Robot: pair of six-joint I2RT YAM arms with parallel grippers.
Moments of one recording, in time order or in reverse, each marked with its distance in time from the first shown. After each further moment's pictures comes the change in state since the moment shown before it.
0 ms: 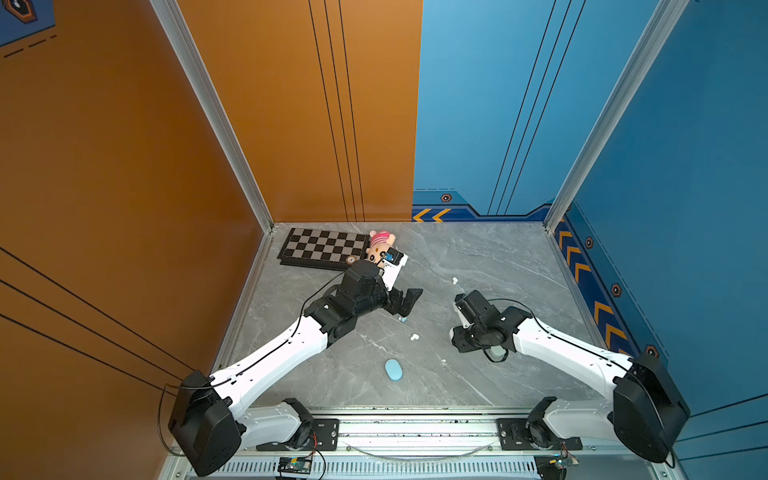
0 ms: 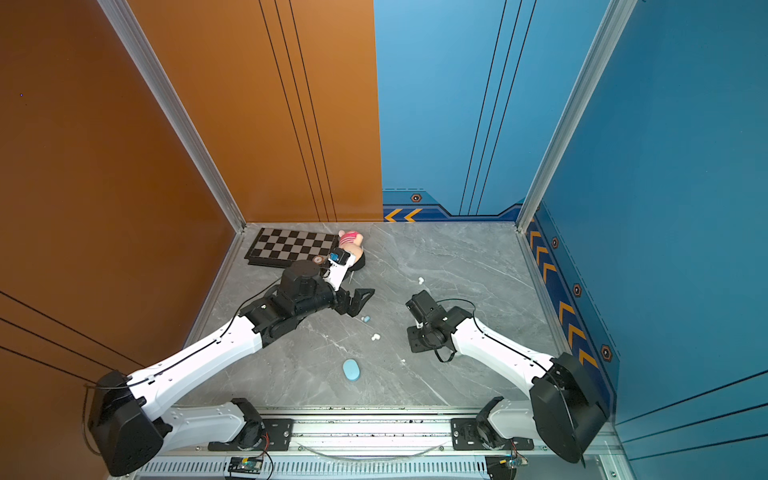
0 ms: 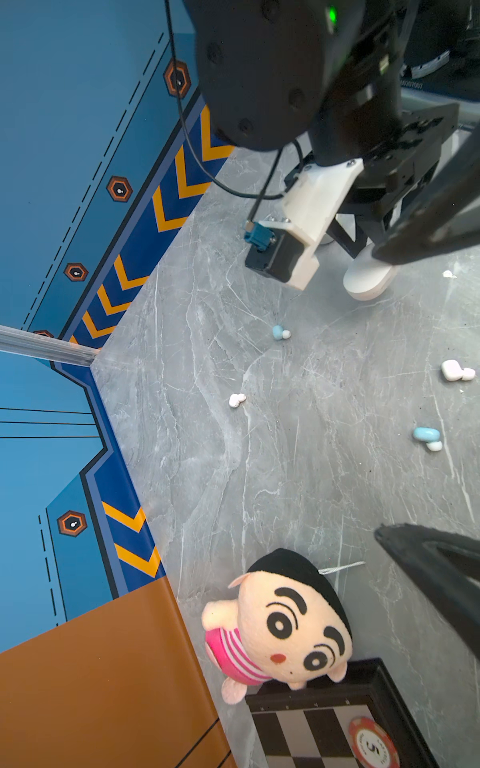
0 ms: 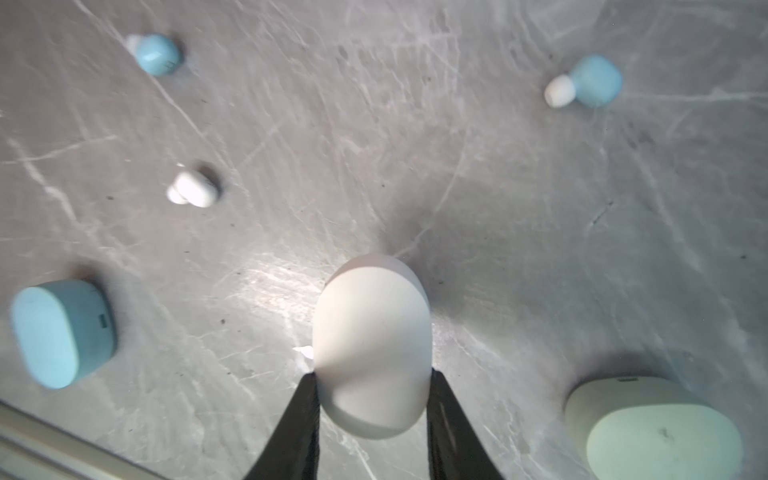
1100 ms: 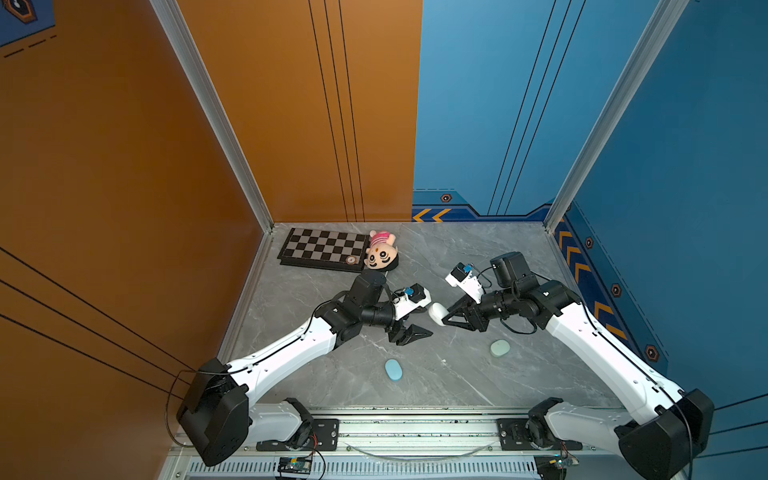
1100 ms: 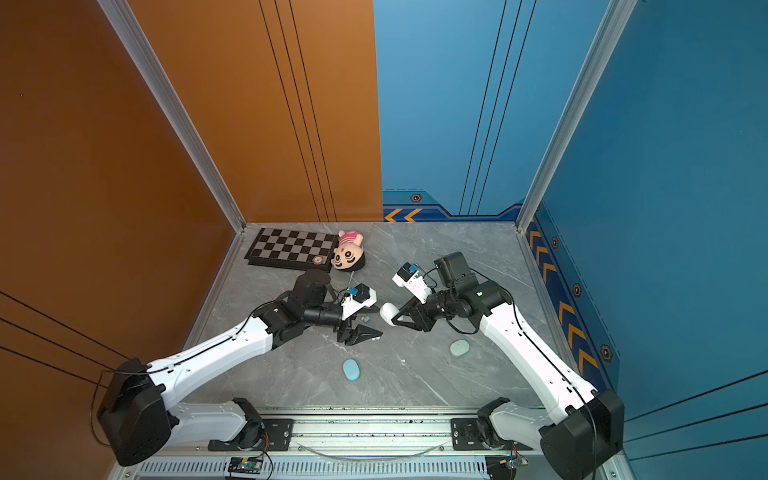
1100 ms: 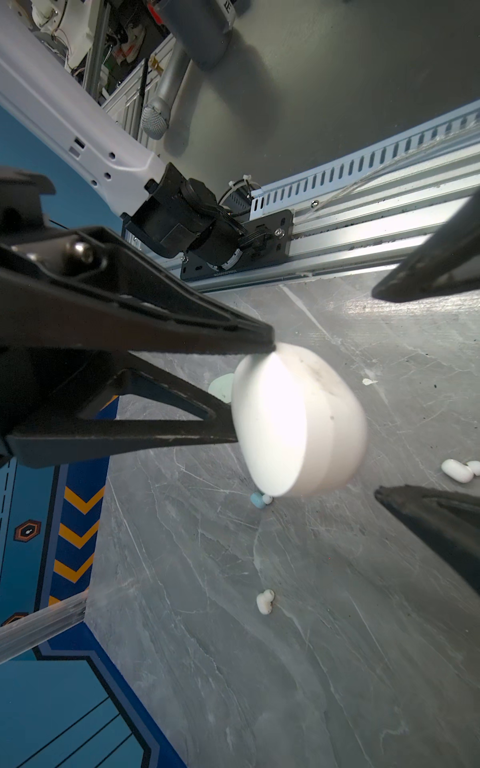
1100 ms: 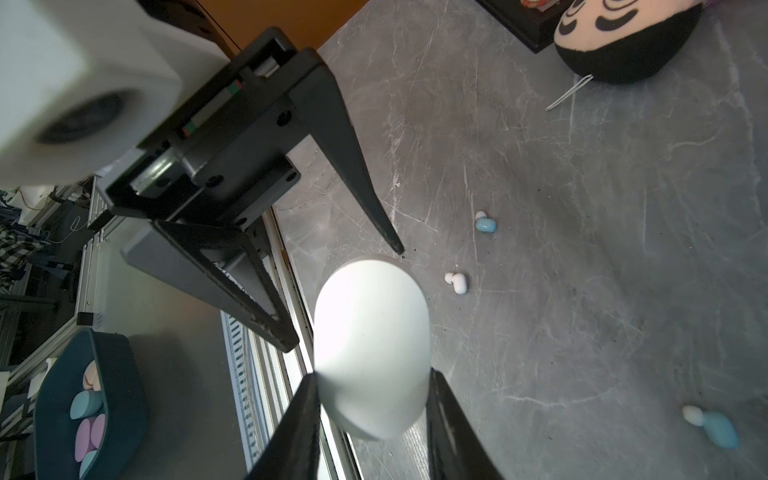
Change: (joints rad) left arm -0.026 0.065 -0.081 0.008 0.571 0.400; right arm -0.185 -0.067 0.302 -0.161 -0.675 -0.599
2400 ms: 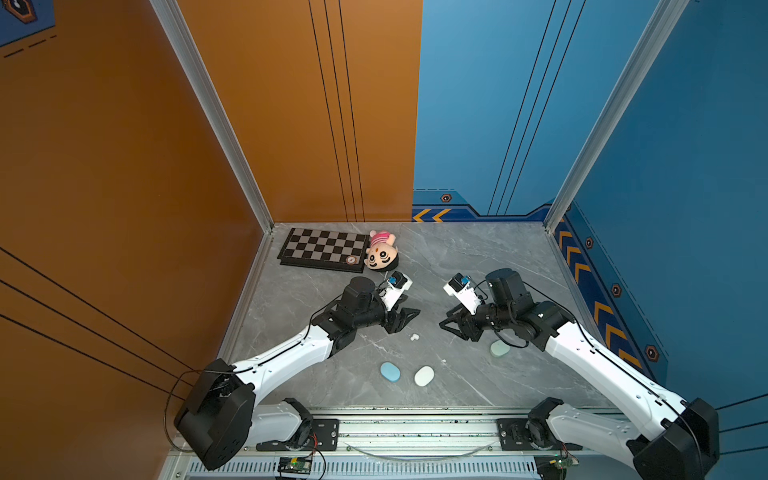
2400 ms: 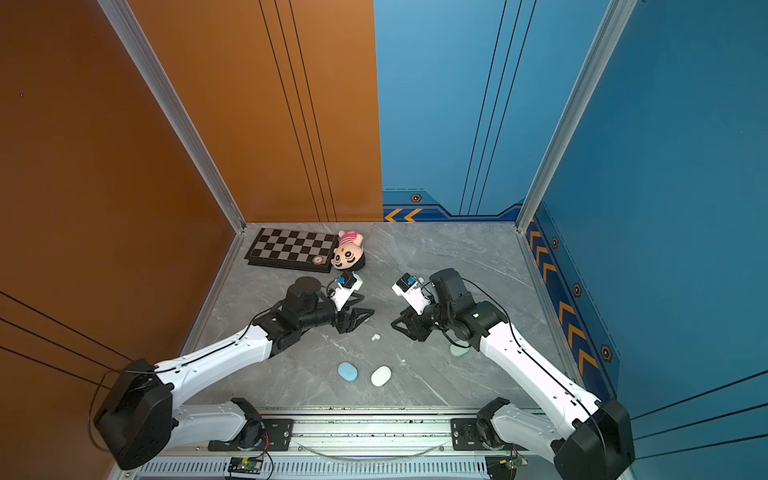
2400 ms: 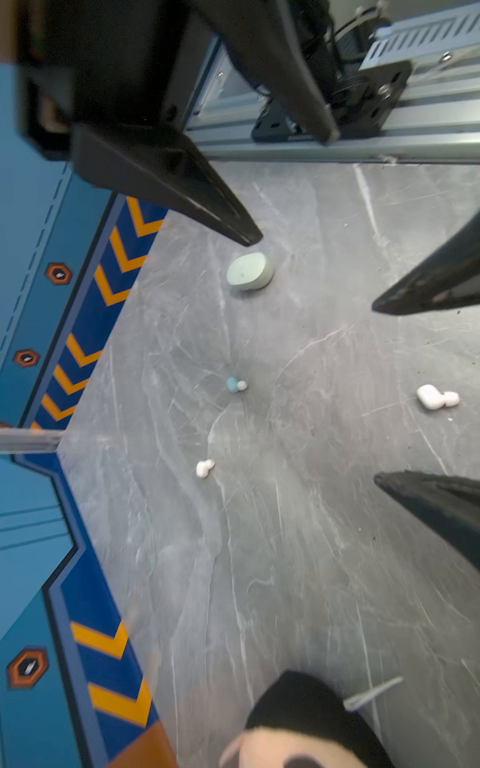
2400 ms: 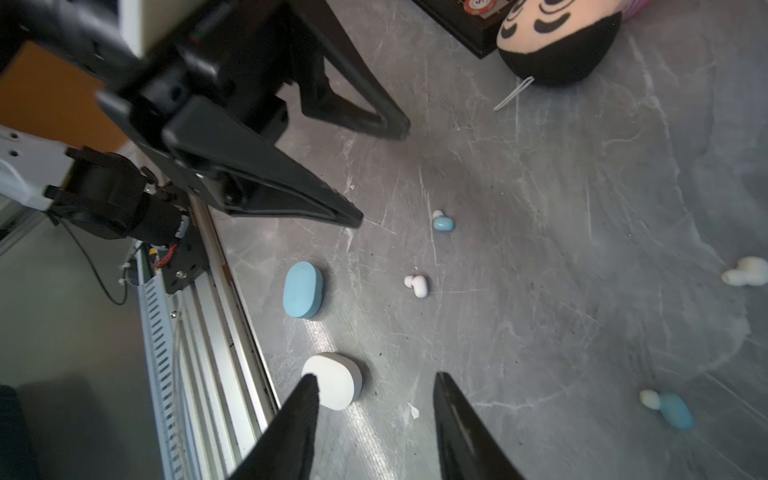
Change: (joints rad) left arm 0.075 -0.072 -0.184 0.288 -0.360 -0.312; right arm 0.110 -0.106 -0.240 0.274 0.257 0.140
